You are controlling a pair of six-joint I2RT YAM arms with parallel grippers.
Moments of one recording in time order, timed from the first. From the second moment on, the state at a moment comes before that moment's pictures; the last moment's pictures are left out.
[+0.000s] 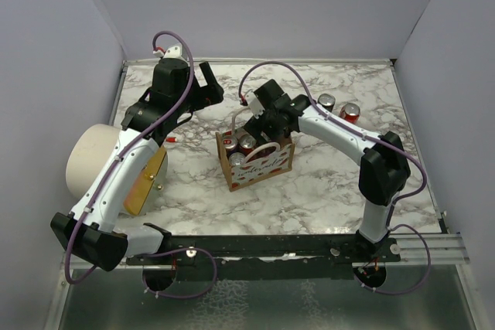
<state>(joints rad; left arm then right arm) -0.41 1.26 1.42 -0.64 -0.12 -0.57 0.71 1.86 1.57 -0.73 0.07 -0.20</state>
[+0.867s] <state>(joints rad) -0.40 1.29 1.46 -0.72 -0.10 -0.54 0.72 1.95 1.55 -0.66 0.06 -0.20</state>
